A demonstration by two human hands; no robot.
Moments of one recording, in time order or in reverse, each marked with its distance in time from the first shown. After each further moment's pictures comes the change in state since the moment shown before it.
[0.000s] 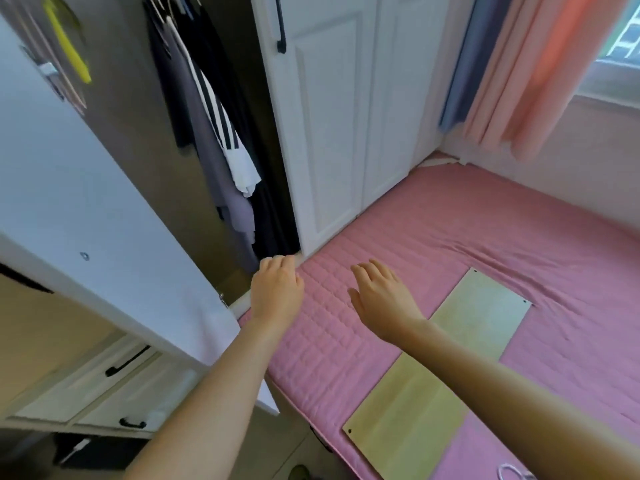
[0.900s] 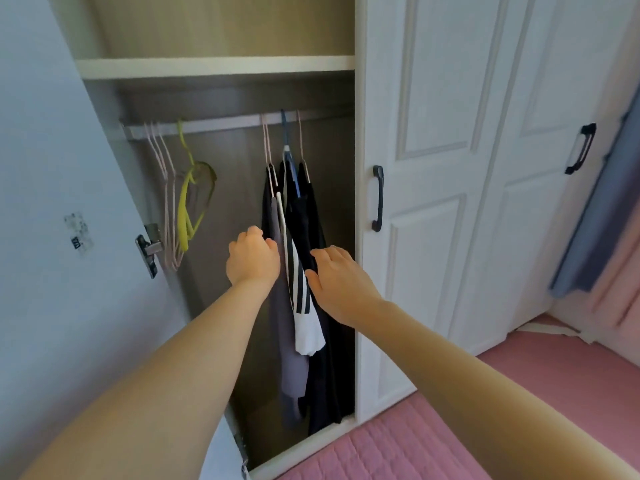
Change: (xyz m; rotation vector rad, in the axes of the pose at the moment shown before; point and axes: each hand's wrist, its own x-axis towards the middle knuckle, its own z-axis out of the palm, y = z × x) left_hand 0.294 -0.076 -0.193 -0.121 0.530 -0.493; right_hand 0.338 -0.089 -0.154 0.176 0.201 -0.414
